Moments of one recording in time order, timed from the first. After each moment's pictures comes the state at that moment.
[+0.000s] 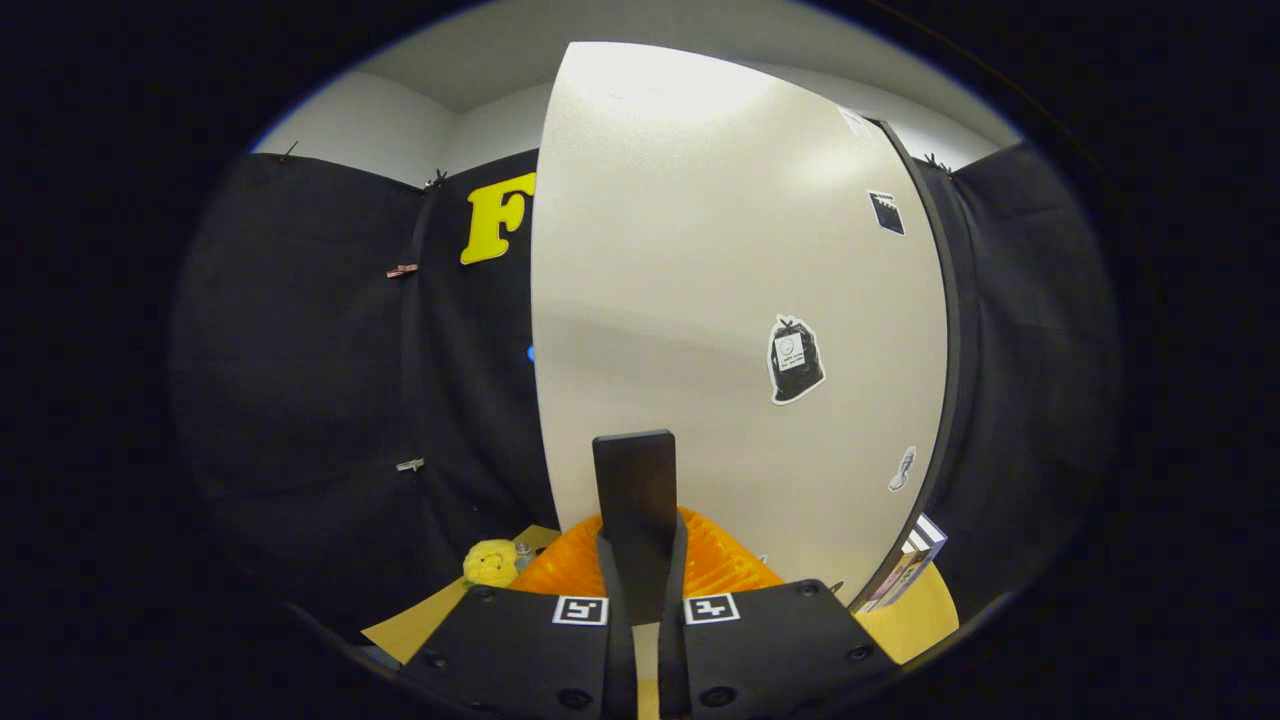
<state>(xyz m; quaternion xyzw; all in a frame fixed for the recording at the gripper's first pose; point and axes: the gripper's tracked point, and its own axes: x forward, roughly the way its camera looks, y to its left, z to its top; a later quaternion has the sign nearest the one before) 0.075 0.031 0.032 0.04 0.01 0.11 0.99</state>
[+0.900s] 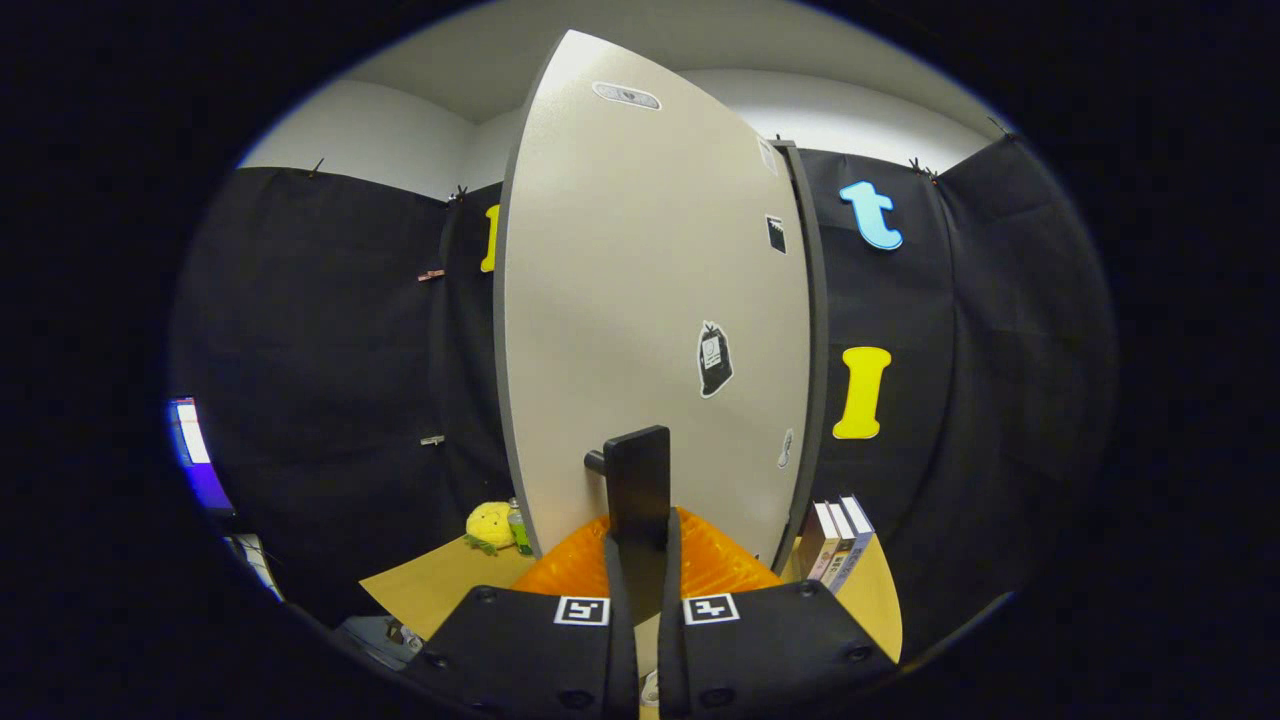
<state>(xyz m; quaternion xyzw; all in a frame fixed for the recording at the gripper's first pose) -0.019 -0.104 0.028 0.02 0.00 0.14 0.99</state>
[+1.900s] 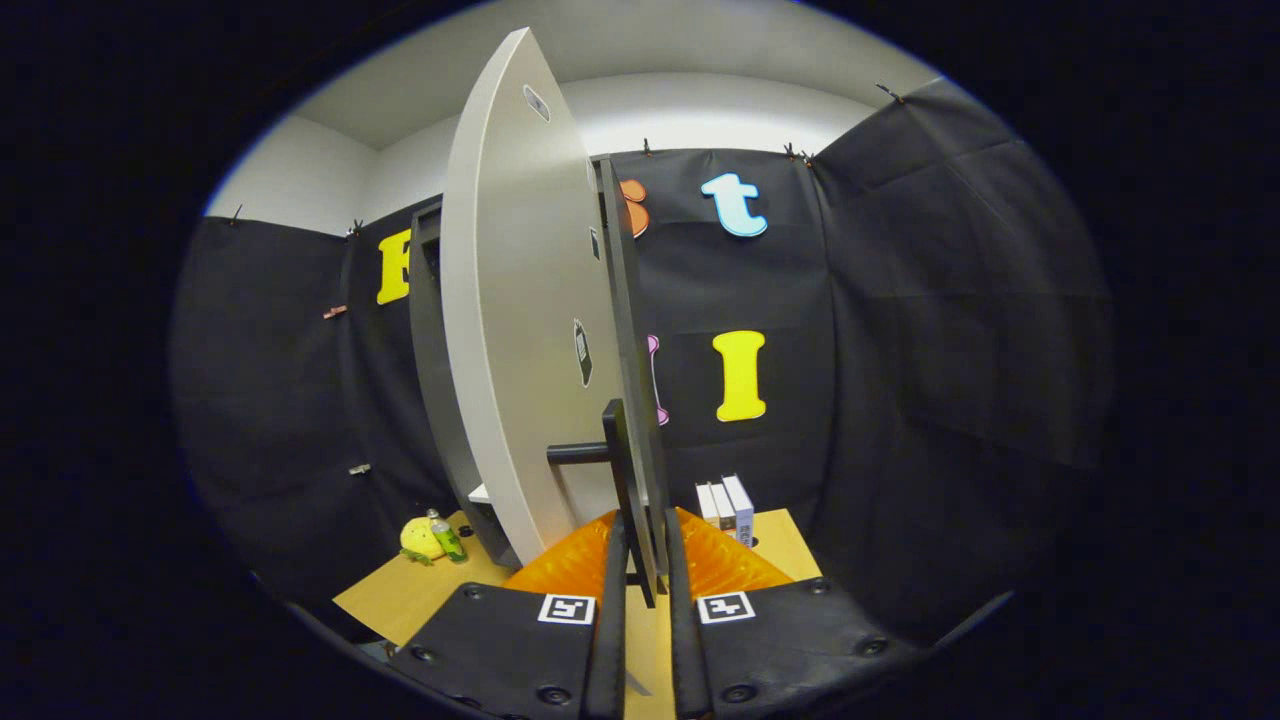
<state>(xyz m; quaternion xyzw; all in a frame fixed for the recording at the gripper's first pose) -0.041 -0.240 0.019 0.07 0.00 0.01 1.00</state>
